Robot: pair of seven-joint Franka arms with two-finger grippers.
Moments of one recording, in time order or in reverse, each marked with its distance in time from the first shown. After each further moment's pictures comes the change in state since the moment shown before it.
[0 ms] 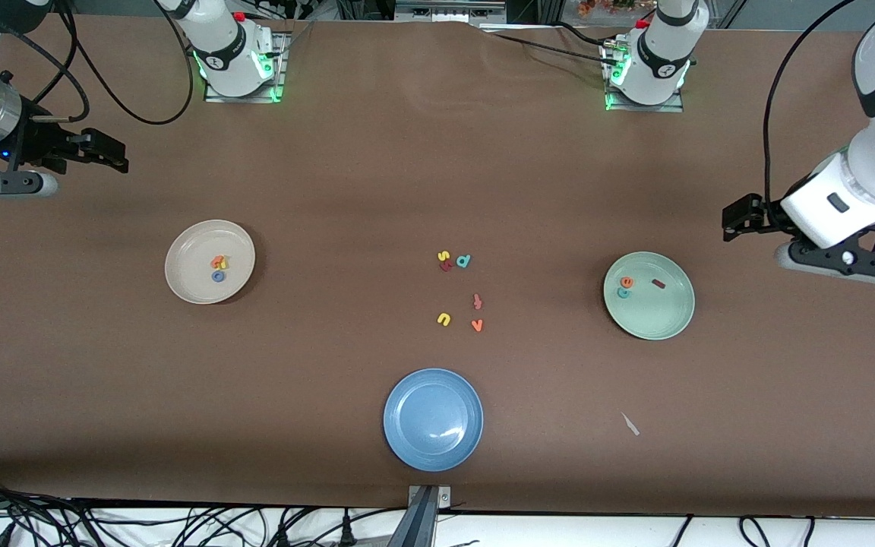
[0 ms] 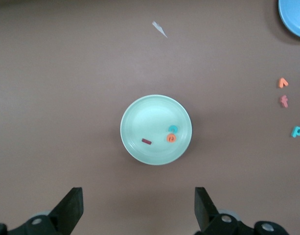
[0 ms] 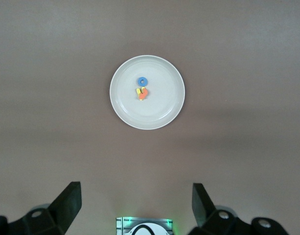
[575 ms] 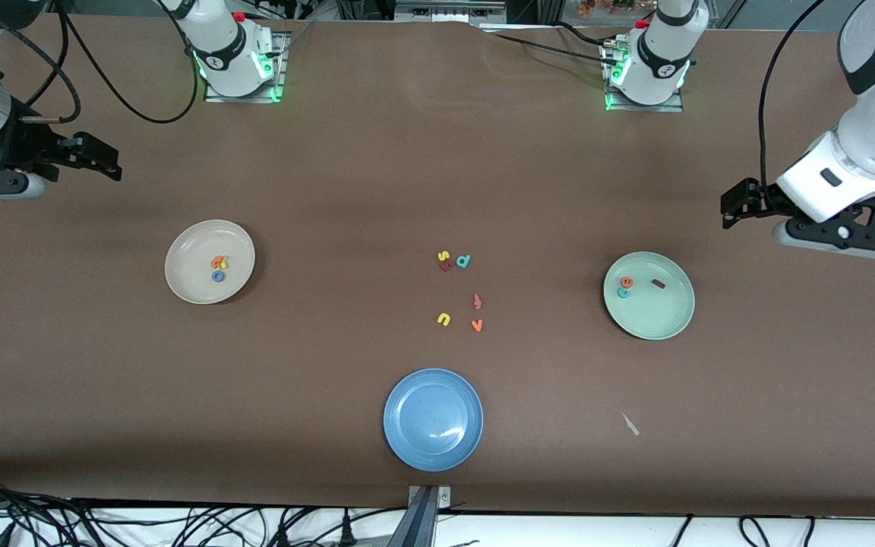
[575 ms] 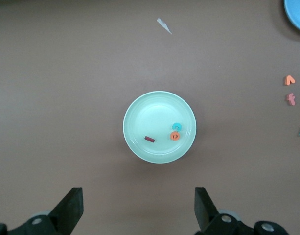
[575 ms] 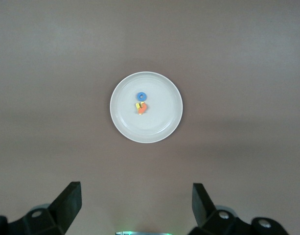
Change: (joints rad) left arm -0.009 -0.115 0.019 -0.166 0.000 0.083 -0.001; right arm 0.013 0.000 -0.027 0.005 0.000 0.052 0.000
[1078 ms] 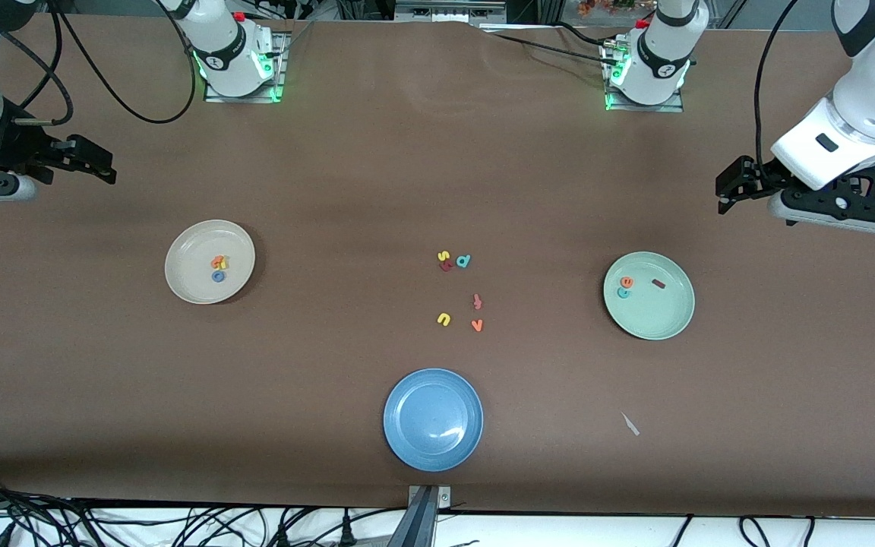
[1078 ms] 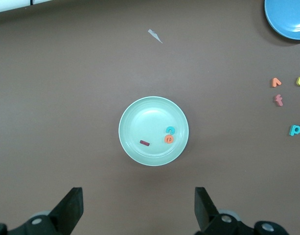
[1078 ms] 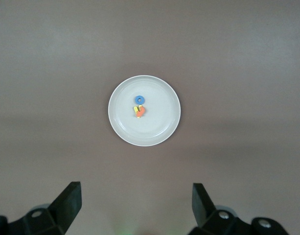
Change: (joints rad) left arm 0.042 -0.056 -0.078 -0.037 0.000 0.019 -0.001; right arm 0.005 0.005 -0.008 0.001 0.000 0.008 -0.002
